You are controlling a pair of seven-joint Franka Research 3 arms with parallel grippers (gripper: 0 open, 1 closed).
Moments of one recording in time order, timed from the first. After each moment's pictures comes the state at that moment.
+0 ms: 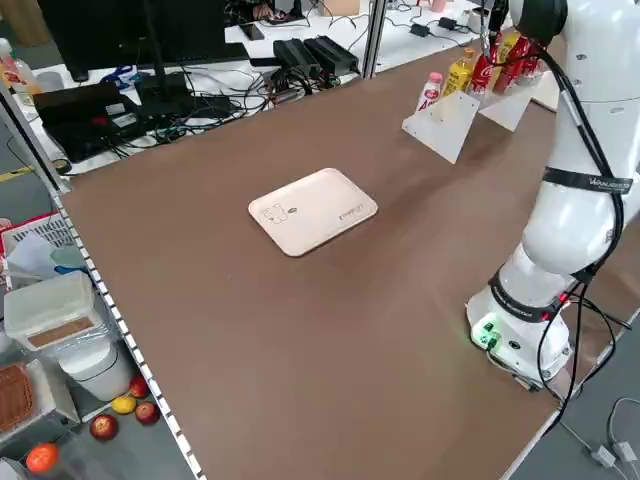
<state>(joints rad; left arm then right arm) 0.02 0.40 -0.91 -1.45 0.21 1.69 -1.27 0.41 0.45 0.03 -1.30 0.29 1.53 0.52</state>
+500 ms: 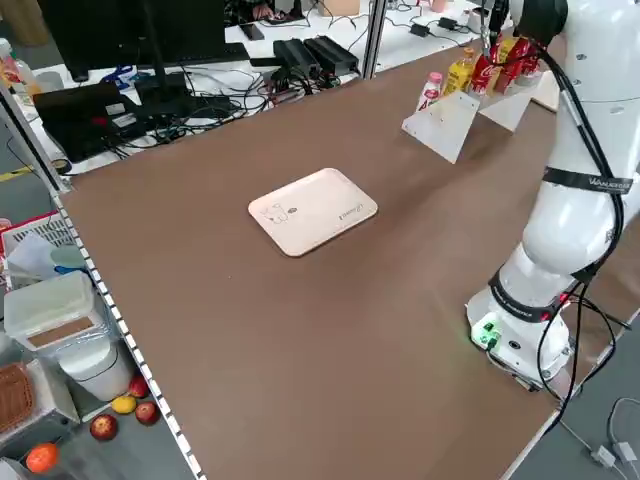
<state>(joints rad) 0.02 0.40 -0.91 -1.45 0.21 1.68 -1.27 0.42 0.48 0.03 -1.30 0.29 1.55 0.53</state>
